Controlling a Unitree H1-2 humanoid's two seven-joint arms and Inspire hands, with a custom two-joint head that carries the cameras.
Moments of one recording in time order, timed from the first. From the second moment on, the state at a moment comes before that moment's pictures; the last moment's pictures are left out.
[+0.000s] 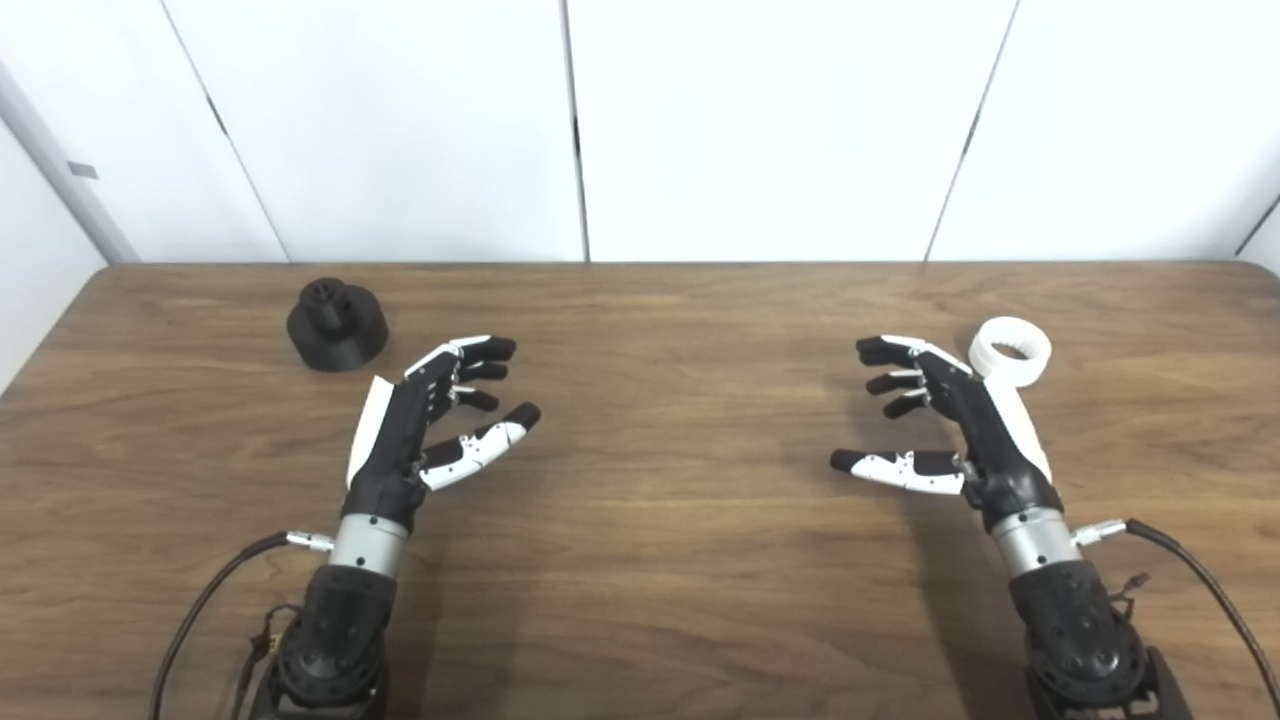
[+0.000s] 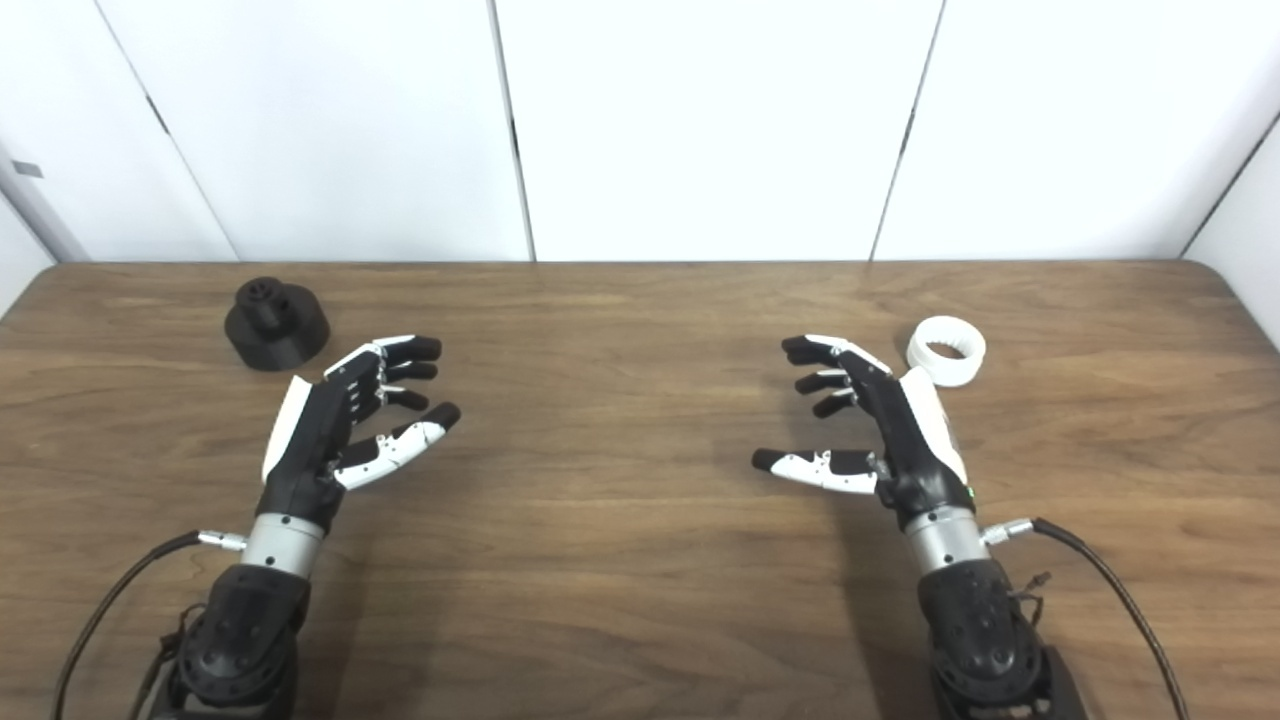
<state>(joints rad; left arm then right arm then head) -0.09 0.16 0.01 -0.02 0.16 -0.13 -0.04 -0.07 -0.20 0.04 -0.10 -0.35 -0.04 -0.02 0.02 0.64</state>
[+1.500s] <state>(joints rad) -0.09 0.12 -0.01 -0.02 0.22 -0.13 0.00 -0.06 -0.25 -0.02 -0.08 -0.26 -0.04 0.01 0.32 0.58</state>
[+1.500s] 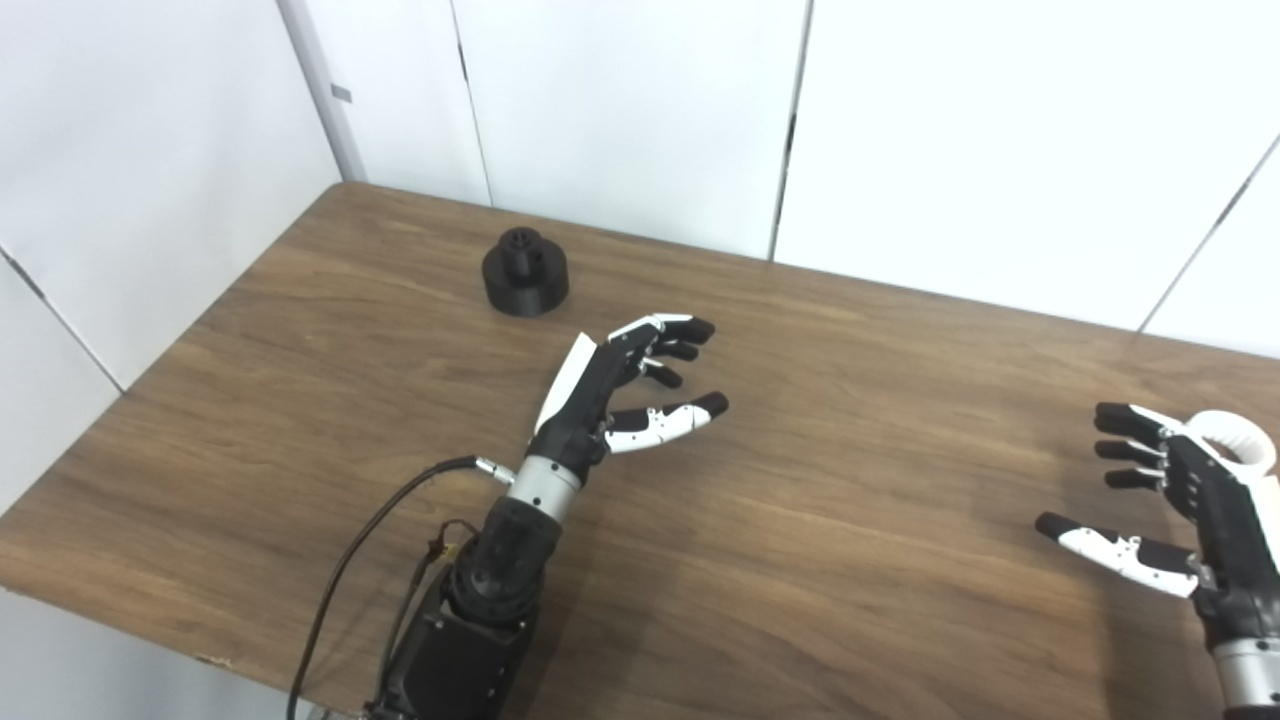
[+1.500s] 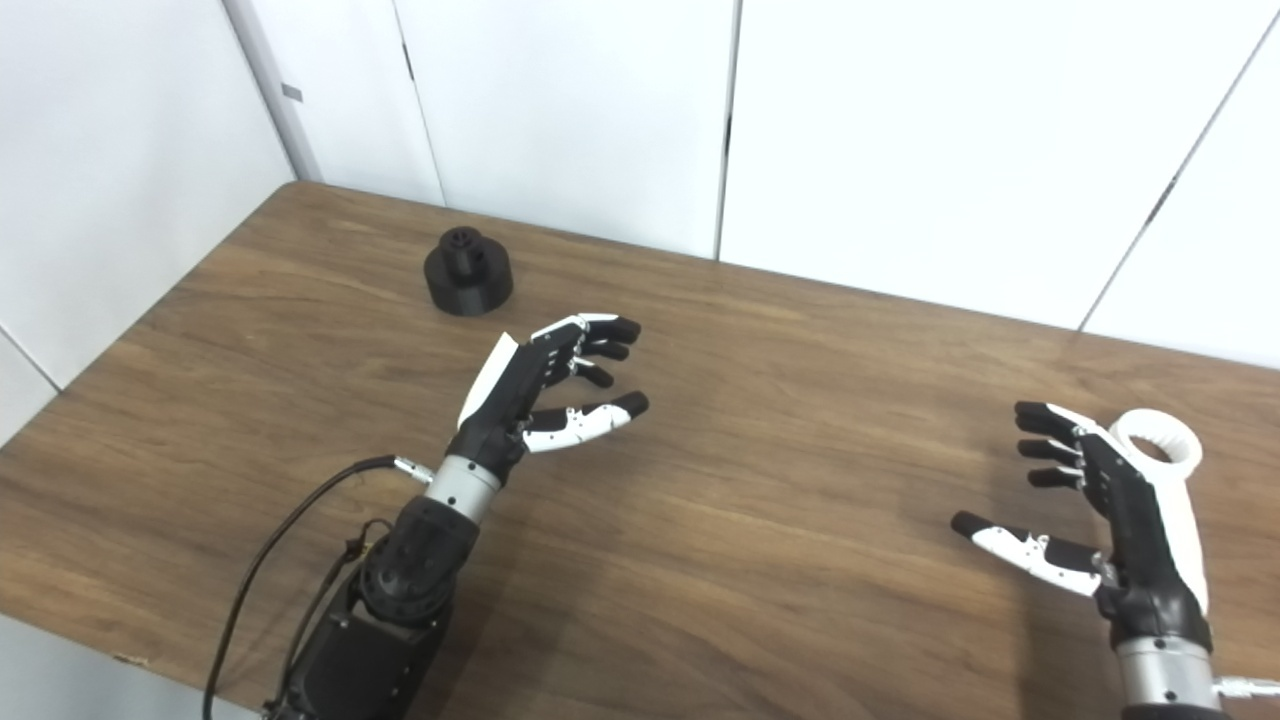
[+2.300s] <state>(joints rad) -0.16 0.28 0.03 -0.08 0.40 -0.09 0.03 -0.06 -0.26 -0.03 -0.08 -0.26 -0.02 0.02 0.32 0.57</state>
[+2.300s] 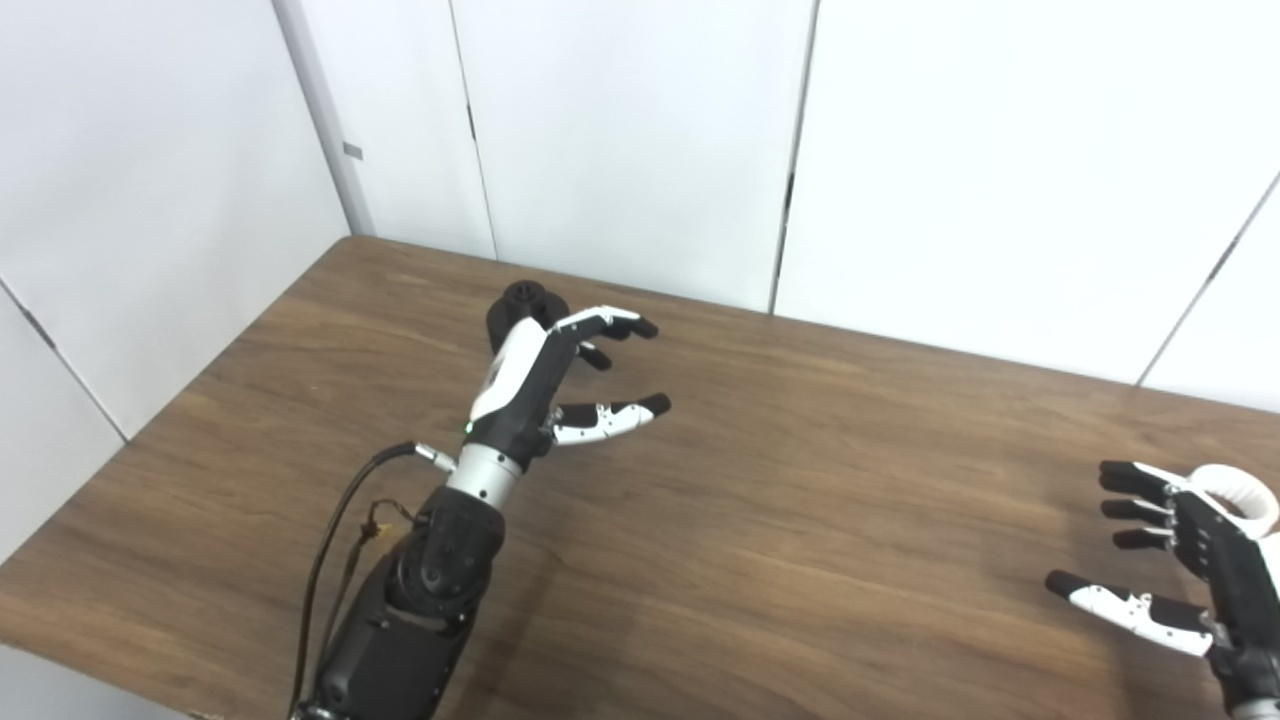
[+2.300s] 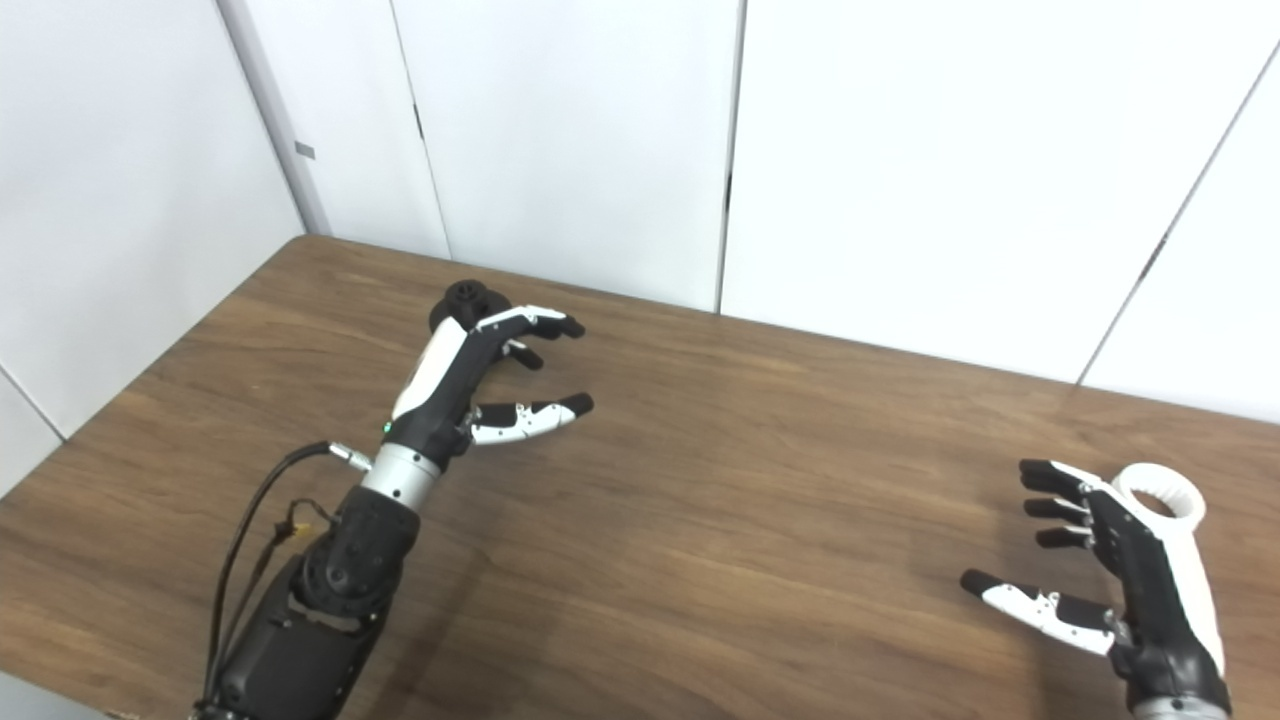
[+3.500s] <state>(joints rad) -0.31 0.41 0.09 0.03 0.62 0.11 0.11 -0.08 -0.26 -0.04 -0.09 -0.25 -0.01 0.03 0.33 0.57</state>
